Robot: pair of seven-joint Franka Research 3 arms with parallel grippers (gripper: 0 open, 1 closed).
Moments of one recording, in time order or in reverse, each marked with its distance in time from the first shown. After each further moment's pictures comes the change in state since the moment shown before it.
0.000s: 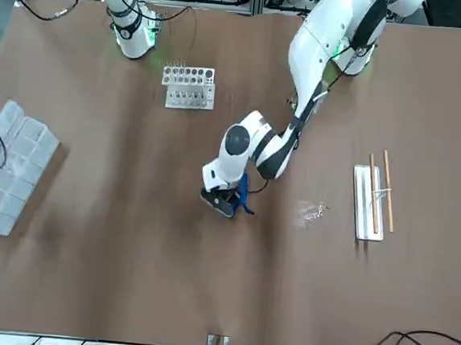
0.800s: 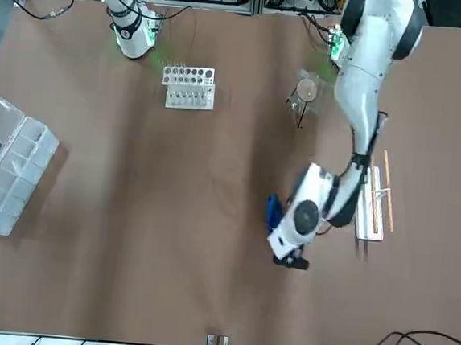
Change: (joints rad) left arm 0.290 -0.062 0.053 -0.017 0.021 -0.235 0.022; right arm -0.073 0.041 -0.001 0.000 0.018 0.014 -0.058
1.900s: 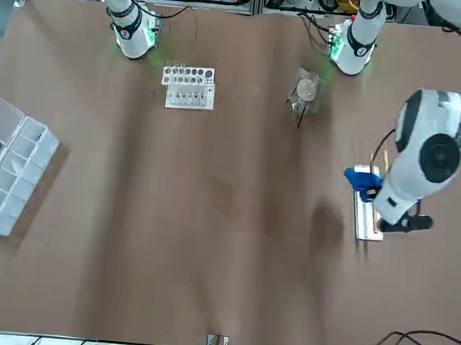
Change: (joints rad) left arm 0.250 -0.624 0.028 -0.487 0.242 -0.187 0.060; right arm 0.286 -0.309 0.066 0.145 0.378 -0.288 0.080
